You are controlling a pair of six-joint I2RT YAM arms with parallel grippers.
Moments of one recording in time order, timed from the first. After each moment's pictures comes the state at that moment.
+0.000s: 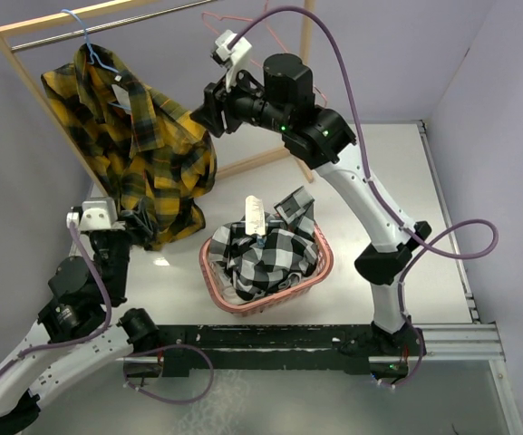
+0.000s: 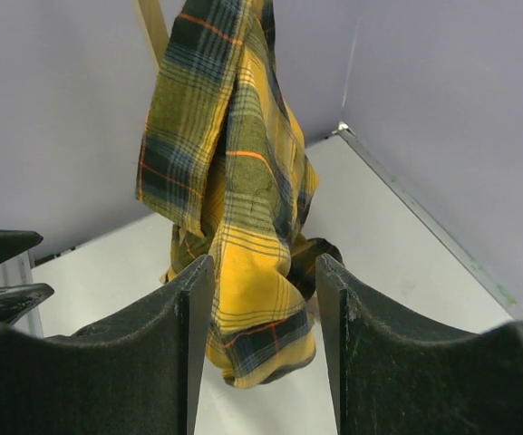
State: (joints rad) left arm -0.86 0.37 0.75 -0.16 -0.90 0.12; right arm 0.83 1.98 2.56 -0.66 -0.21 -0.01
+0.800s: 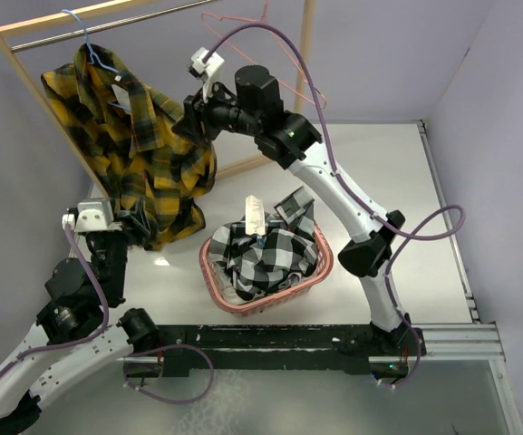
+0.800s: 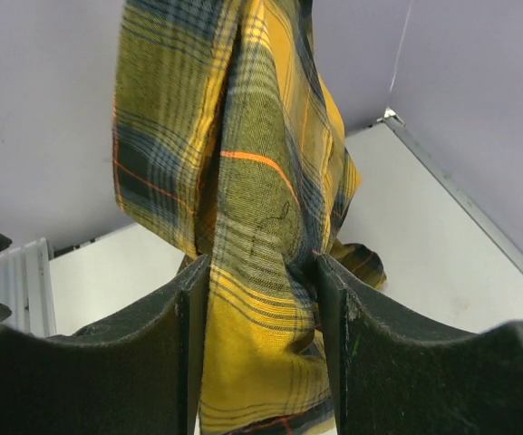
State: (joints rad) left arm -0.86 0.34 0.75 -0.15 -0.90 0.12; right arm 0.83 2.12 2.56 -0.54 -0.31 0.04
